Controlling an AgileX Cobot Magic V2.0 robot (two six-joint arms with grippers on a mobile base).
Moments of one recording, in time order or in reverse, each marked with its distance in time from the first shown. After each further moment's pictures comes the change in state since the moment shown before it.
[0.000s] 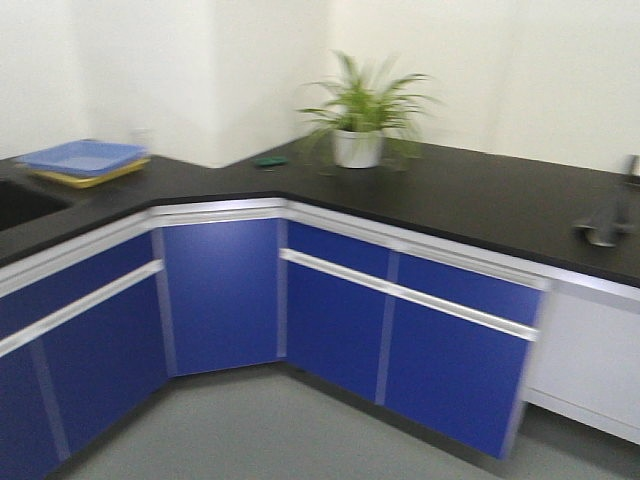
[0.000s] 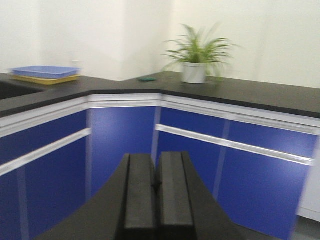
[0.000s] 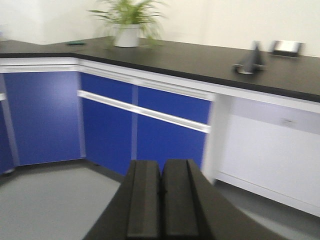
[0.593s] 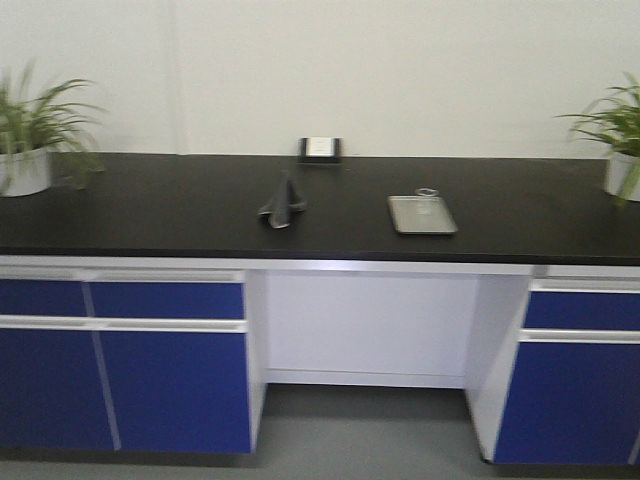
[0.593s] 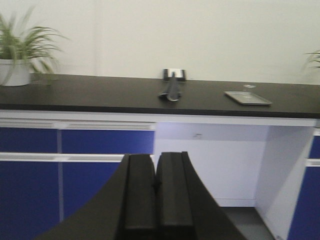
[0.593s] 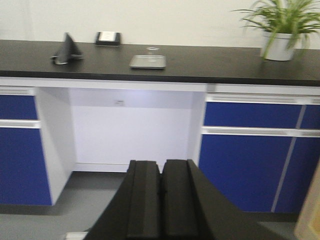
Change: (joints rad) left arm 0.000 0.000 0.000 0.000 0.000 0.000; right arm 0.000 0.000 0.000 0.000 0.000 0.000
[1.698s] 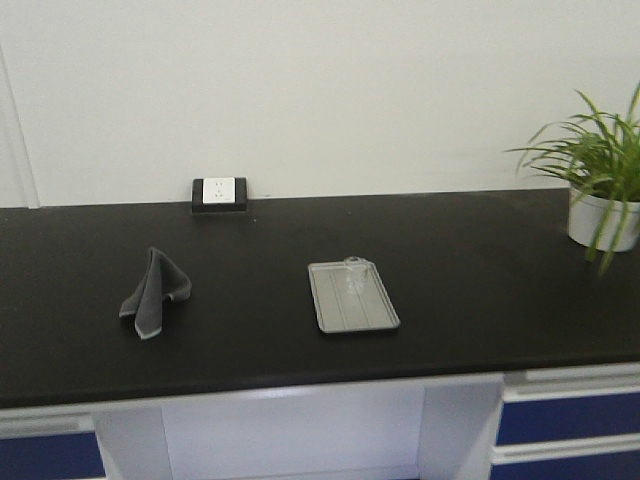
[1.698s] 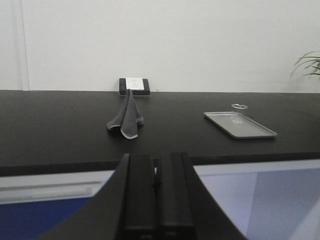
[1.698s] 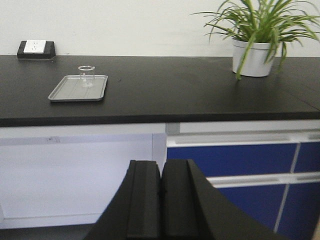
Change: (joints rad) left arm 0.000 0.000 0.000 0.000 0.000 0.000; right arm 0.000 0.000 0.000 0.000 0.000 0.000
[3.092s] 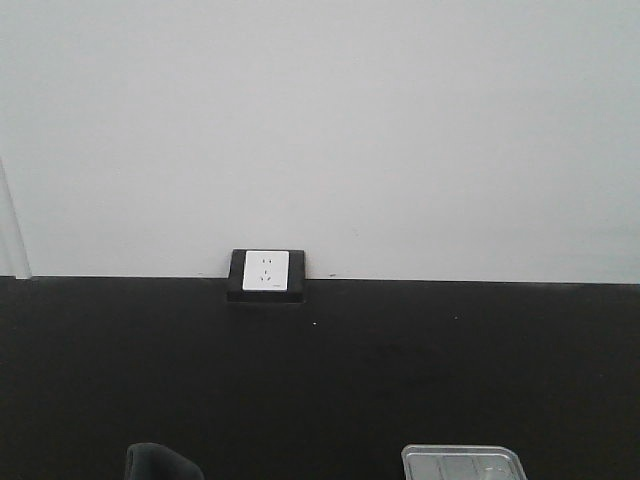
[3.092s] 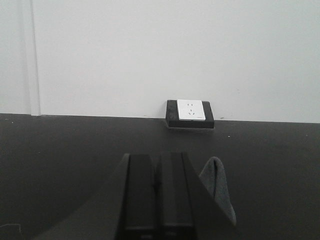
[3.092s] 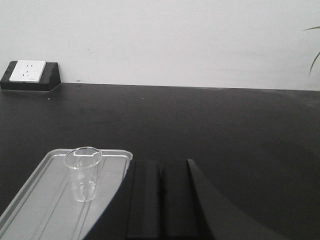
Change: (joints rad) left arm 0.000 0.000 0.000 -0.005 0.000 0.000; right arm 0.000 0.000 0.000 0.000 -0.001 0.000
